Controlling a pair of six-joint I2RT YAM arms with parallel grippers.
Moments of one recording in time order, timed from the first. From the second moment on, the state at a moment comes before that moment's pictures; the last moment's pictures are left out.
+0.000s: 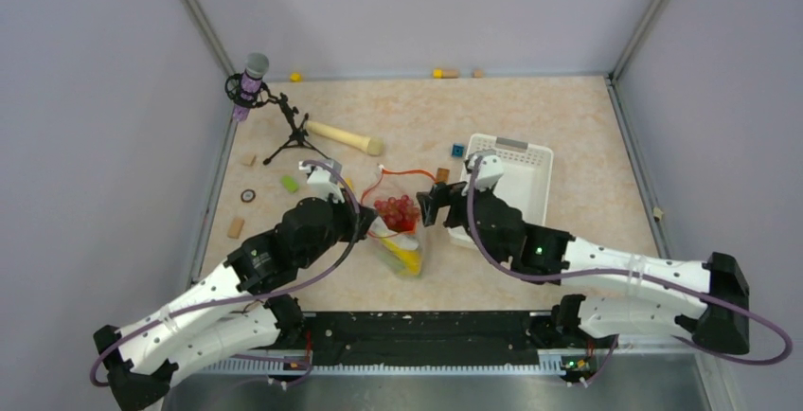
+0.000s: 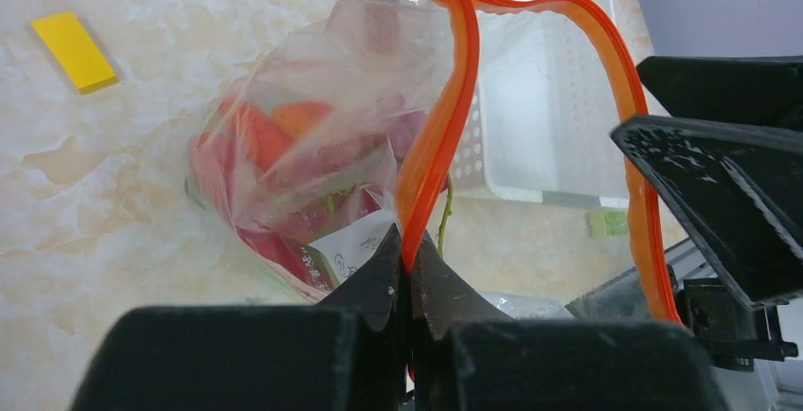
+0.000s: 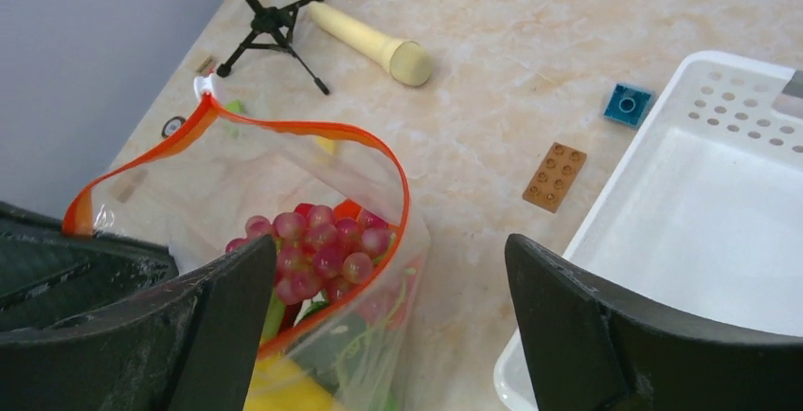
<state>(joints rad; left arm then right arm) -0.91 0.70 0.74 -0.44 -0.32 -0.72 1.18 1.01 0.76 0.04 0.69 0.44</state>
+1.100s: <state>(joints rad) -0.97 0.90 0.73 -0.16 -0.14 -0.81 0.91 1.42 1.08 0.10 -0.21 0.08</state>
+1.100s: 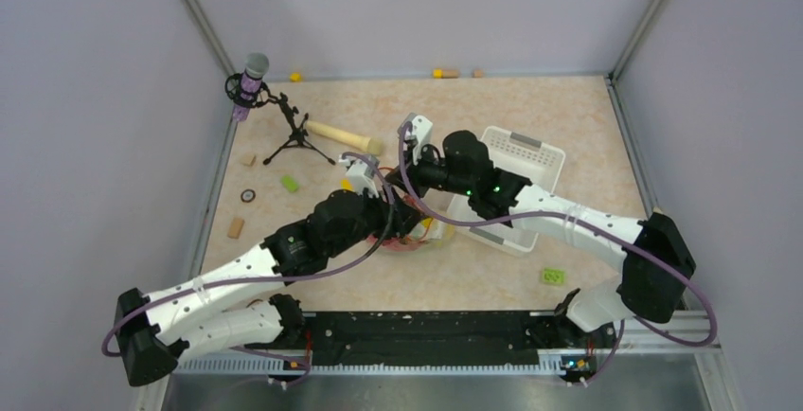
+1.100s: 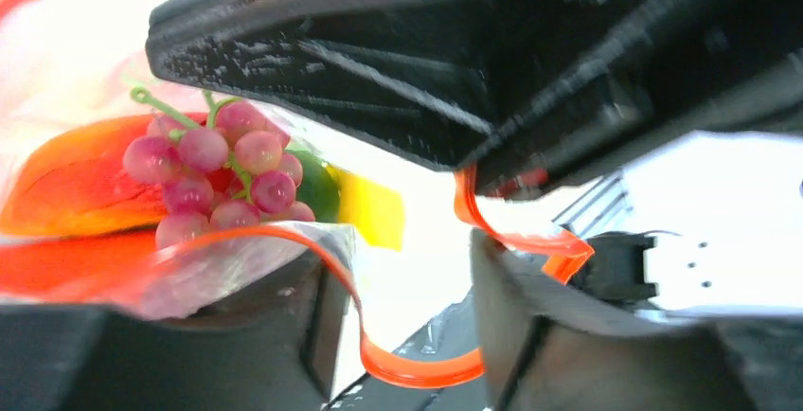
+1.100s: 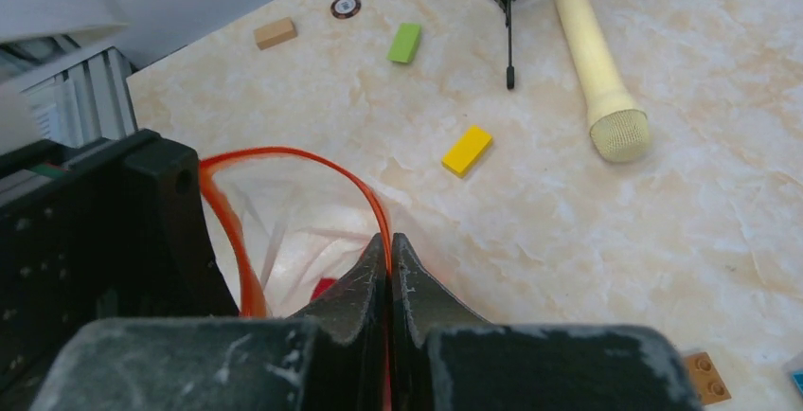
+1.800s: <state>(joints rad) -1.03 0.63 0.83 -0.52 -0.60 -0.74 0.73 1.44 0.98 0.23 -0.50 0.05</state>
